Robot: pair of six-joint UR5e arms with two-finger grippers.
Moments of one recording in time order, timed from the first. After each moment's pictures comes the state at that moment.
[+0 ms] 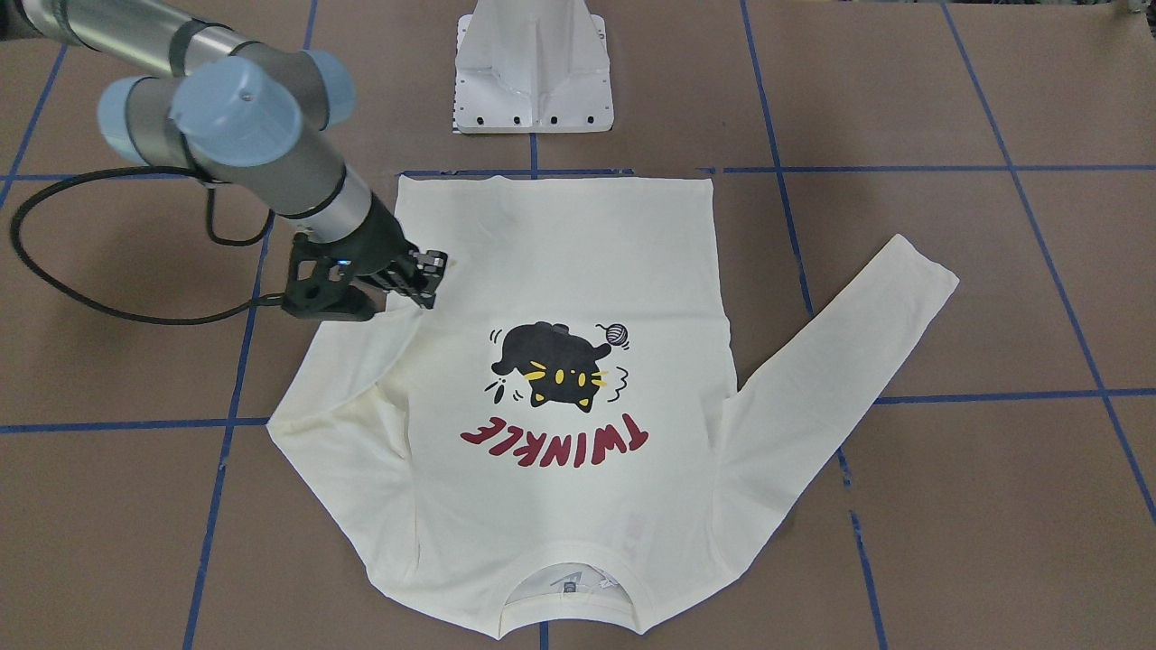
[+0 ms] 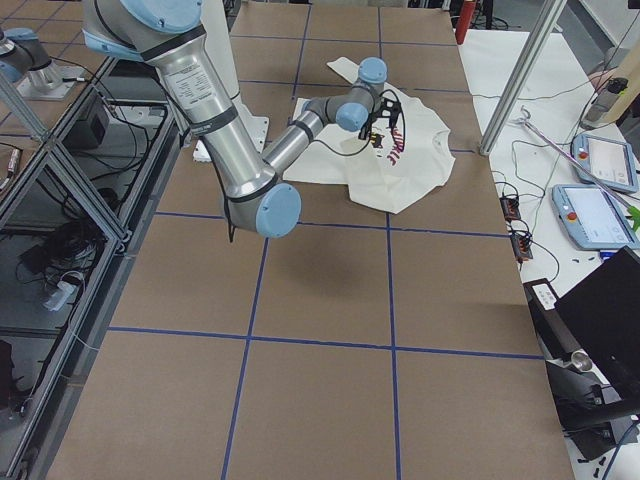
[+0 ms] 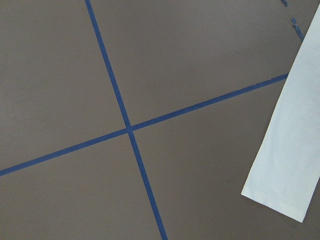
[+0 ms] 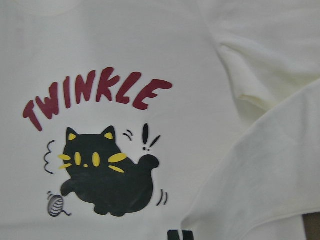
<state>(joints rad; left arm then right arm) -1.64 -1.47 -1.88 -1.57 -2.43 0.23 0.71 -0.83 1.58 -1.36 2.13 1.40</state>
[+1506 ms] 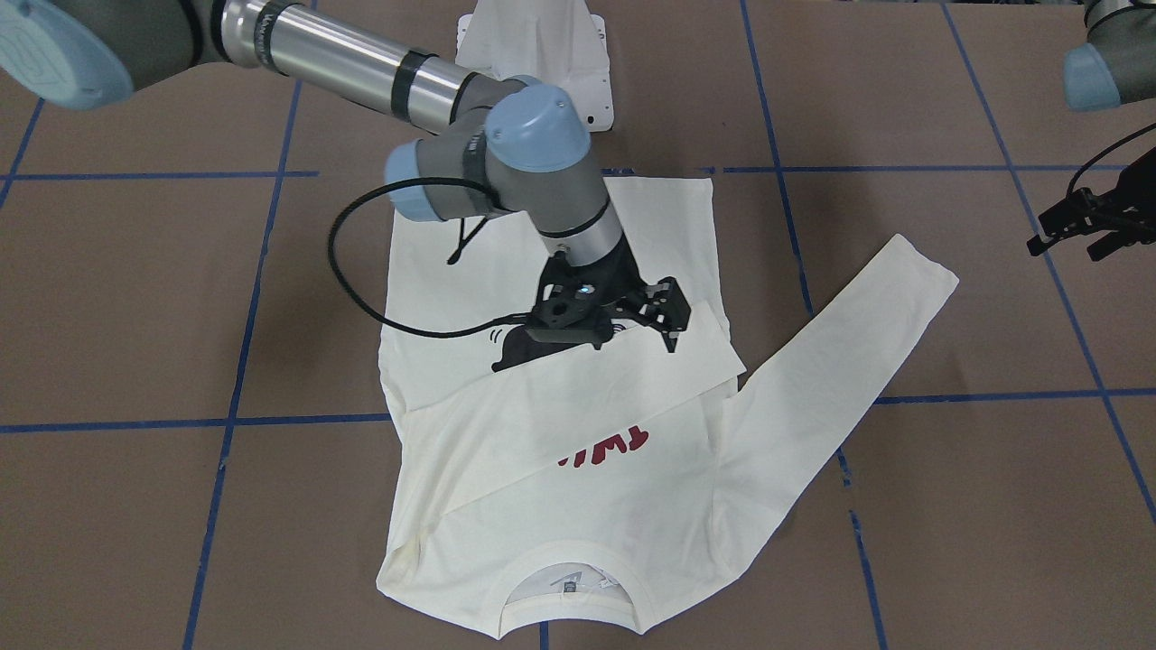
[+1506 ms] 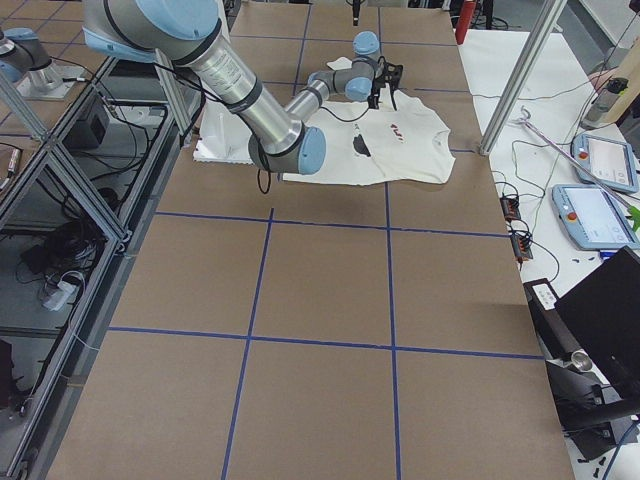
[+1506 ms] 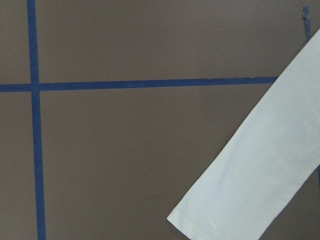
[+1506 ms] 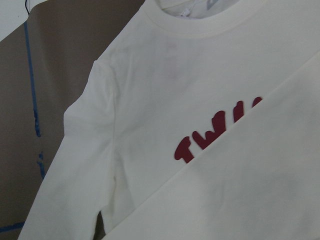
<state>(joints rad) -1.23 -1.49 -1.68 -1.99 -2.39 -0.53 0.63 -0.65 1.30 -1.05 1.90 1.61</state>
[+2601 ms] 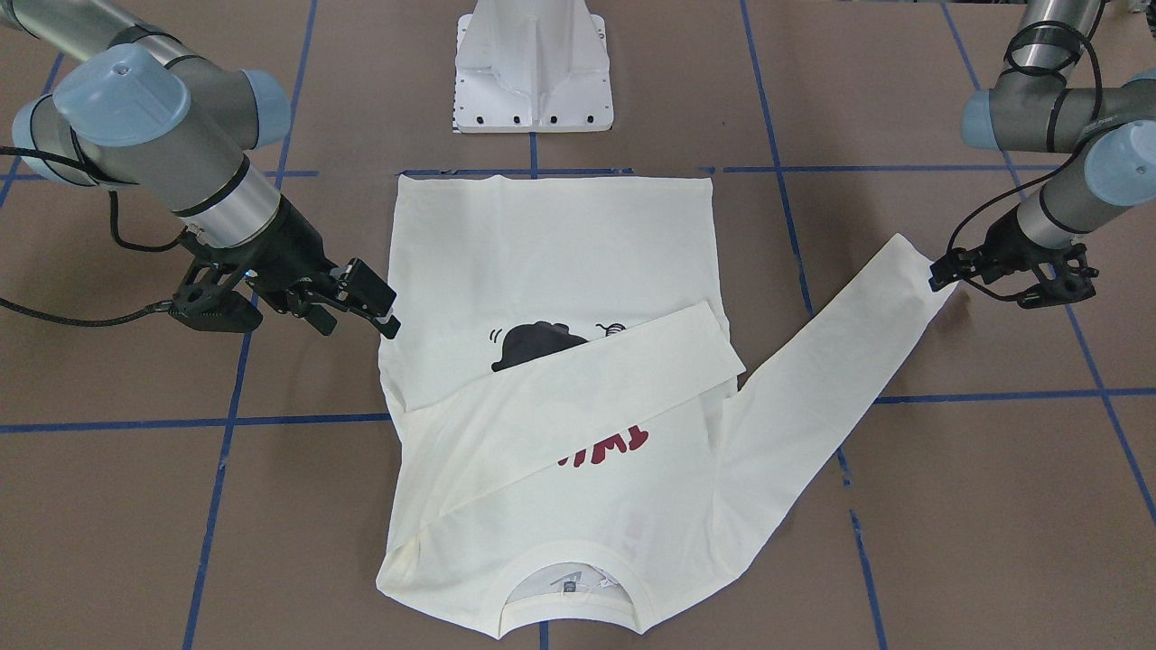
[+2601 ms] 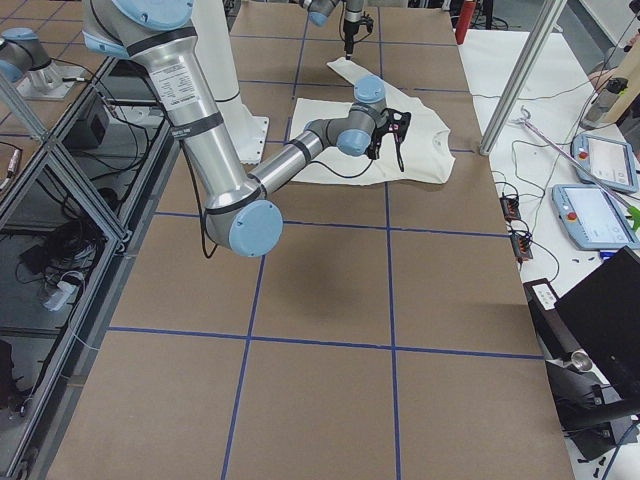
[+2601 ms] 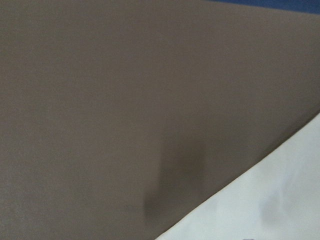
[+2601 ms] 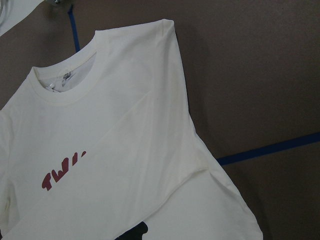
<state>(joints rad) -0.97 -1.54 -1.58 -2.05 -2.25 -0.84 0.82 -1.12 1.70 -1.06 2.08 1.49</state>
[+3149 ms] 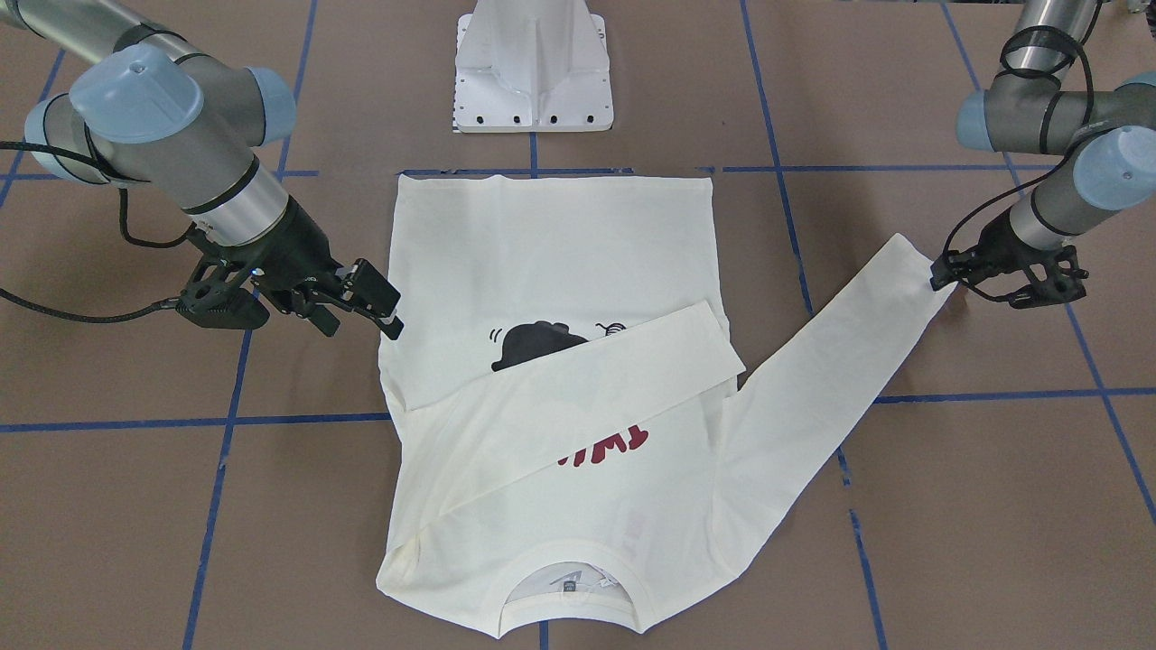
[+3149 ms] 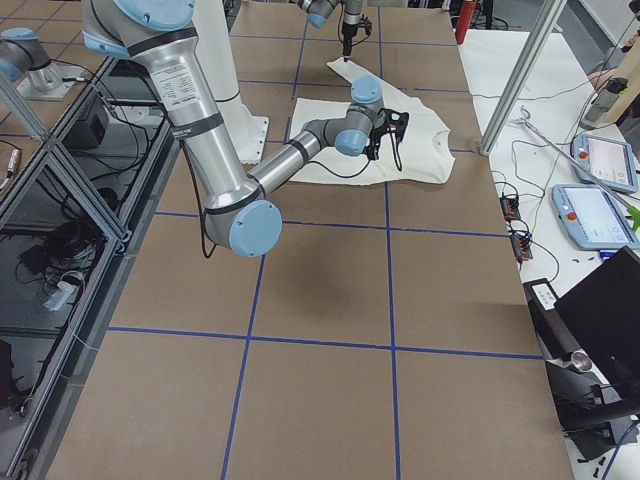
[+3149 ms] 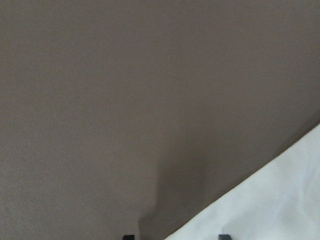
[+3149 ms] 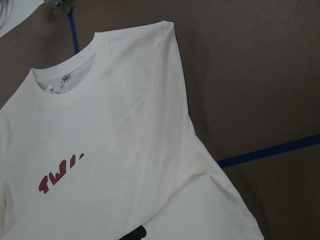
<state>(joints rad) -0.95 -1.54 -1.57 -2.05 -2.24 -0.84 0.80 -1.12 1.71 -1.06 2.04 1.49</state>
